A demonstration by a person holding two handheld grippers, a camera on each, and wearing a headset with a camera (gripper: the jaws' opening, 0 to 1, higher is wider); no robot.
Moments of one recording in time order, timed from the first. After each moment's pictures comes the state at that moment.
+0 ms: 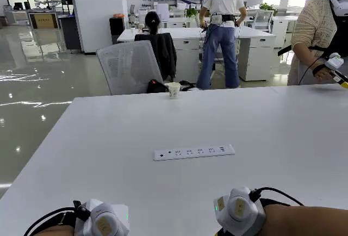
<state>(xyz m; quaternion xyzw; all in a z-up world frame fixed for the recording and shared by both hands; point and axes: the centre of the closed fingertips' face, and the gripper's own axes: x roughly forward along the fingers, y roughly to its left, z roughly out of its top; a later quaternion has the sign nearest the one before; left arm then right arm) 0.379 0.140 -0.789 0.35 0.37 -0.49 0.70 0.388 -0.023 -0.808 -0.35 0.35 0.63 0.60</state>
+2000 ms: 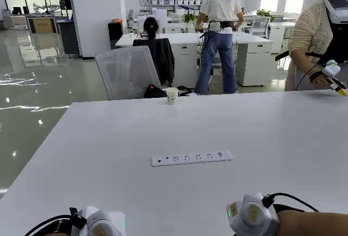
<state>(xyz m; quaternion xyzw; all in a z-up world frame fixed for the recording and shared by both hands) 0.379 0.139 -0.788 0.35 0.37 -0.49 0.71 0.391 -0.059 -0.808 -0.36 0.37 0.61 0.60</state>
